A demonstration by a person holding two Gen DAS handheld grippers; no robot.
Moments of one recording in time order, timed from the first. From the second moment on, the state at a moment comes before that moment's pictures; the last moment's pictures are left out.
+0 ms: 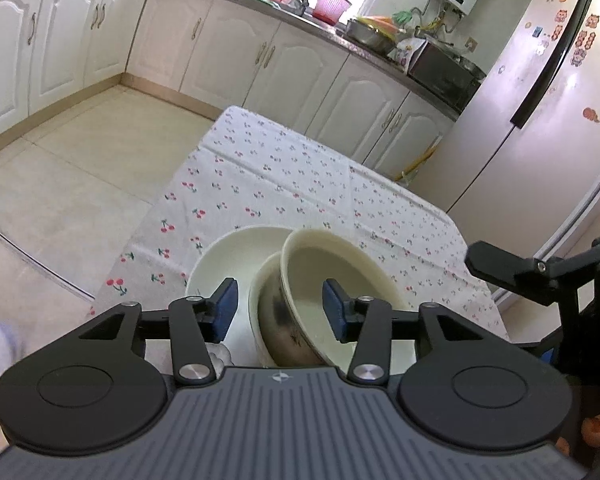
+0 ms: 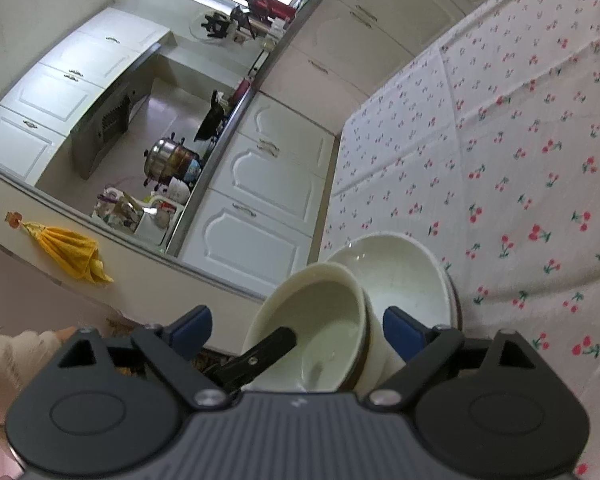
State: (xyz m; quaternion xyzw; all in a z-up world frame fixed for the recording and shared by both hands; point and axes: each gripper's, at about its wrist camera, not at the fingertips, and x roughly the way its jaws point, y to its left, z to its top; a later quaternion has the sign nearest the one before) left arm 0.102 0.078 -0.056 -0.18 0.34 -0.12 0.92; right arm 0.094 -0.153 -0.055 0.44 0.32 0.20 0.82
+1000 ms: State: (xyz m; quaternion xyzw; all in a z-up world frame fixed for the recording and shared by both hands) left arm 0.098 0.116 -0.057 -0.24 0.33 -0.09 0.91; right arm 0.079 -0.182 -0.099 0.47 0.34 0.15 0.81
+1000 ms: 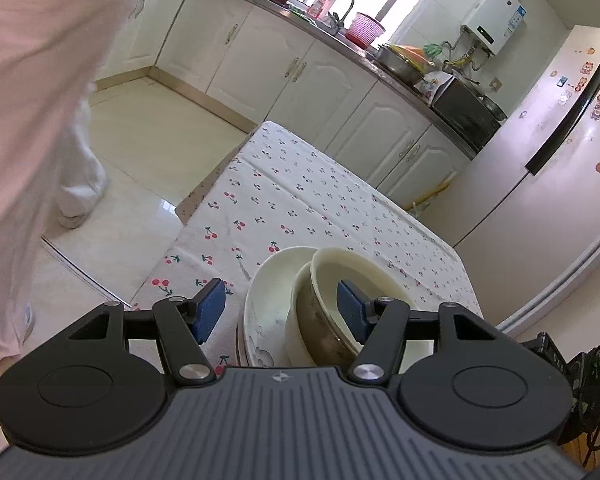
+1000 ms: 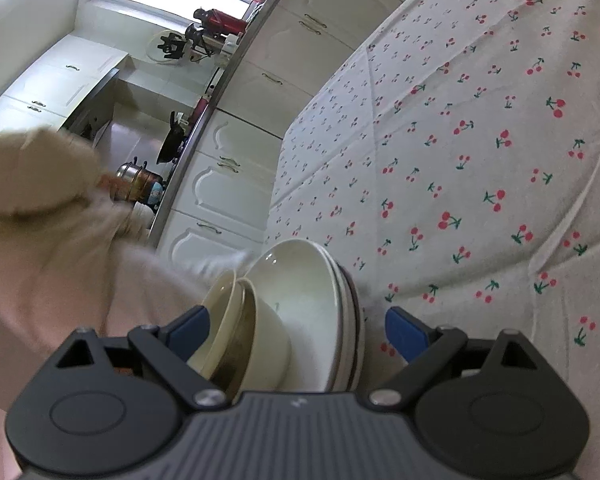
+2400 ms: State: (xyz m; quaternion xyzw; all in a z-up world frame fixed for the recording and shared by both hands) left arm 0.079 0.071 -0.004 -0.05 0.22 0.03 0.97; right arm 0.057 -0.182 -0.057 0.19 0.28 0.02 0.94
